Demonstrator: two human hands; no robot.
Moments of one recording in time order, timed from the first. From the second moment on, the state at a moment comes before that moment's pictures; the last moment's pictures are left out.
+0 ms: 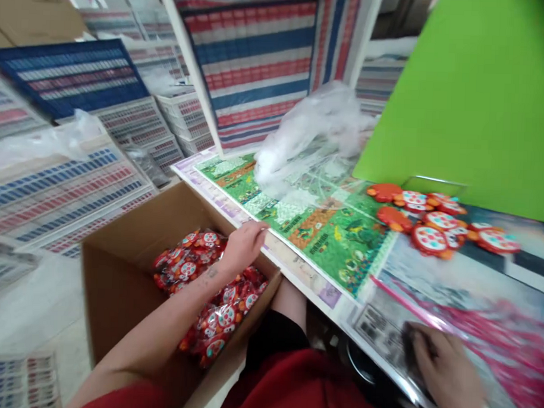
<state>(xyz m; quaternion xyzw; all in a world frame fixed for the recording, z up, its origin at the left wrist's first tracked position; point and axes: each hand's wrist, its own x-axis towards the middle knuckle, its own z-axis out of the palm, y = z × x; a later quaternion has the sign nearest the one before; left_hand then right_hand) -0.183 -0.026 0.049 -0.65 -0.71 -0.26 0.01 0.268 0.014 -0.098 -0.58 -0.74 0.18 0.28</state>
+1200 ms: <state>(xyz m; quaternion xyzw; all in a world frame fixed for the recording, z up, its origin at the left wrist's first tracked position) 0.065 0.049 -0.064 -0.81 -0.58 -0.09 -0.09 0.186 0.205 -0.066 -0.60 -0.77 0.16 0.17</state>
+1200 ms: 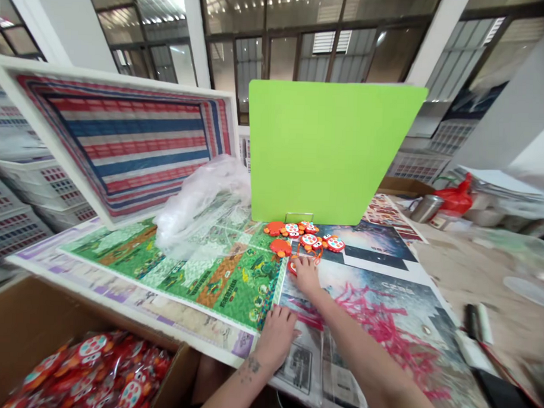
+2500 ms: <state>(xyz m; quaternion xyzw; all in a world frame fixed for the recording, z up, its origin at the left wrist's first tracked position) 0.059 0.044 -0.060 -0.78 -0.51 -0.33 -0.11 0.233 0.098 -0.041 -0.50 -0.73 0.32 0.33</state>
